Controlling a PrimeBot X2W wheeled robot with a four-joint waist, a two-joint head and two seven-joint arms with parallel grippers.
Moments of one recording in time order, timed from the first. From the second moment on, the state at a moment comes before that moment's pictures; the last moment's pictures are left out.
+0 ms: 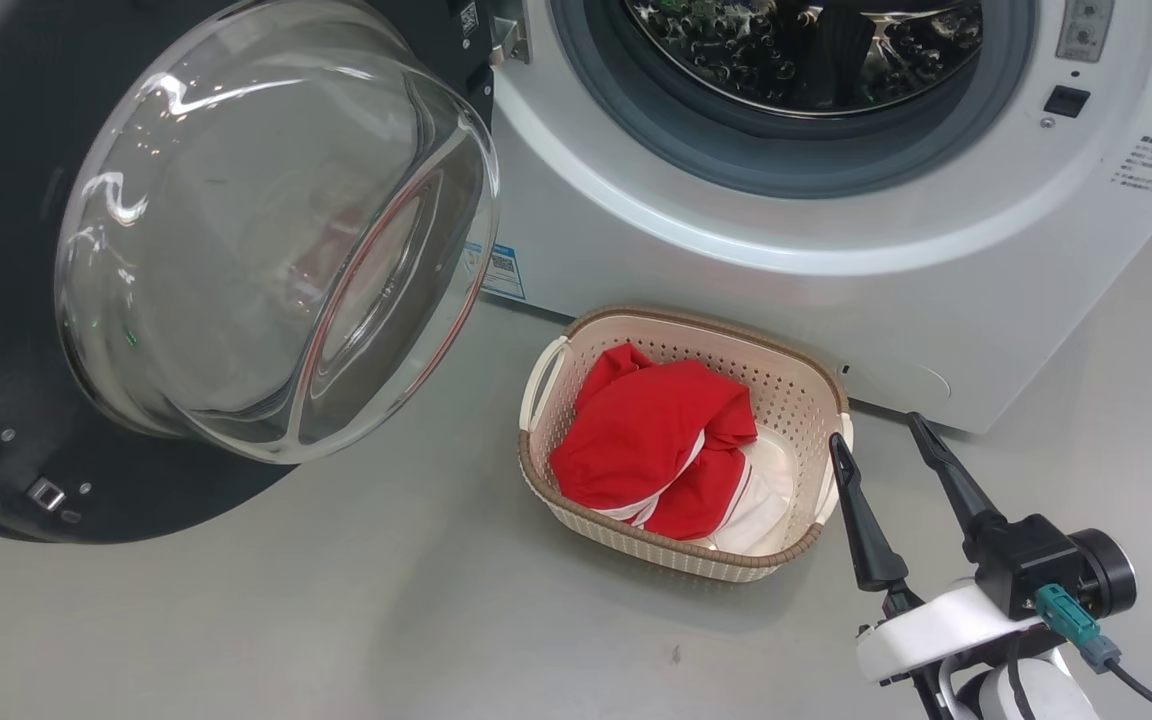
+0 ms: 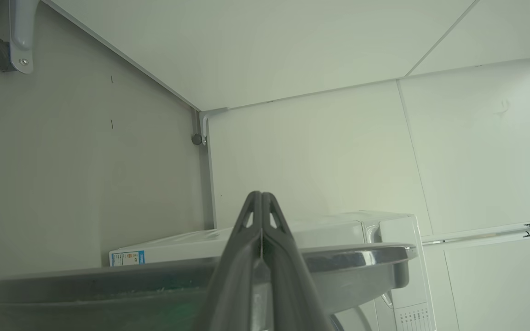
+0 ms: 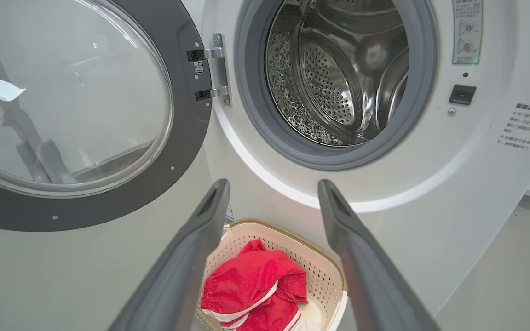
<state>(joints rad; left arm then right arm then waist) -0.16 0.37 0.32 0.16 -1.90 0.03 0.15 0.01 -0.09 0.24 0.06 0.18 0.00 -0.23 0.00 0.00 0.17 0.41</state>
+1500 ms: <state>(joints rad) -0.14 0.40 0.23 0.15 -2.04 -0.10 0.53 -0.01 -0.10 0.23 0.06 0.18 0.00 -0.23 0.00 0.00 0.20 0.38</state>
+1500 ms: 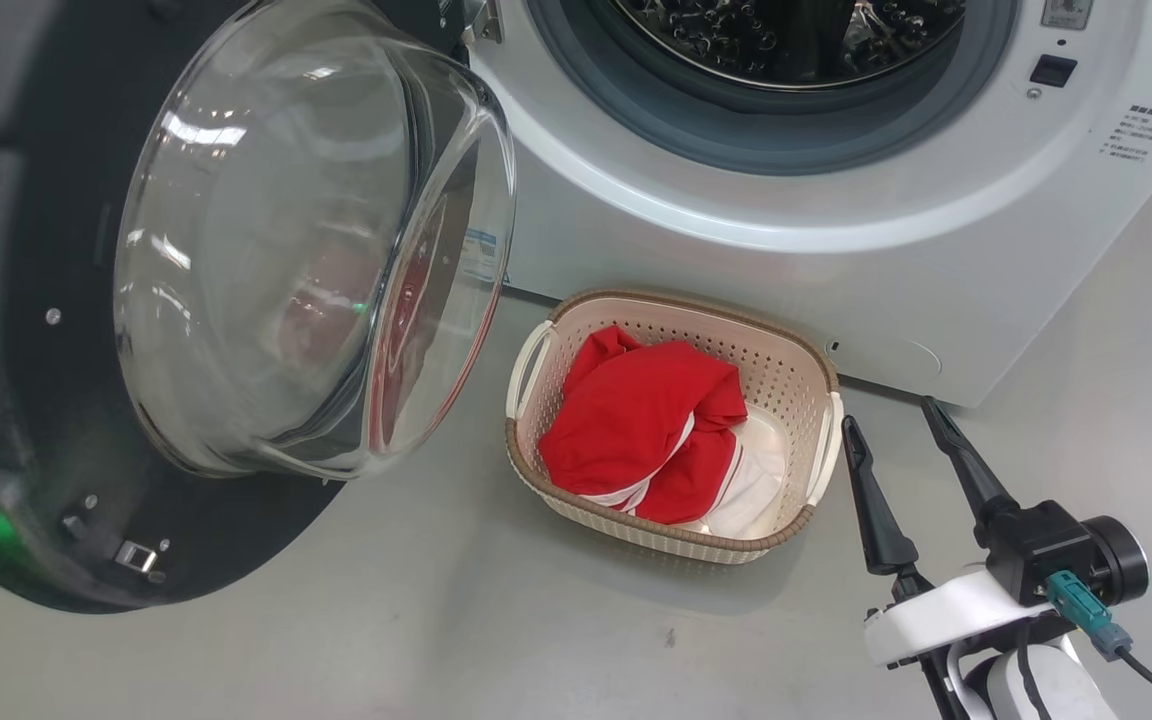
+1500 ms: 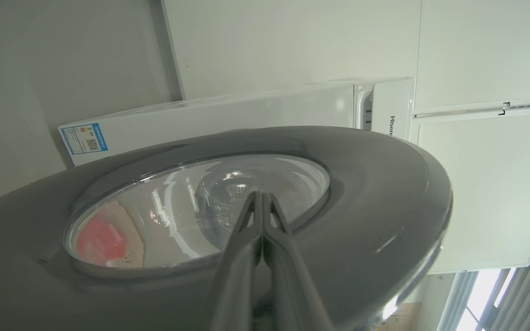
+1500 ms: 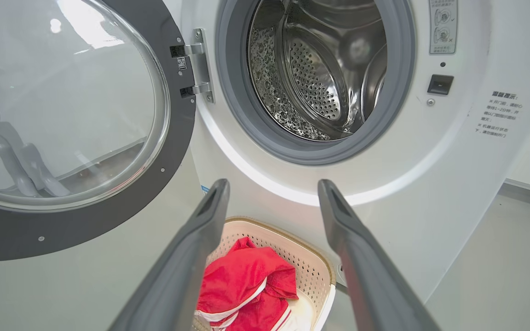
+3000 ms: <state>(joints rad) -0.02 0.33 0.14 -0.25 -2.11 -0.12 0.82 -0.08 -0.07 0.23 0.08 0.20 0.00 -0.24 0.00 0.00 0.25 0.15</state>
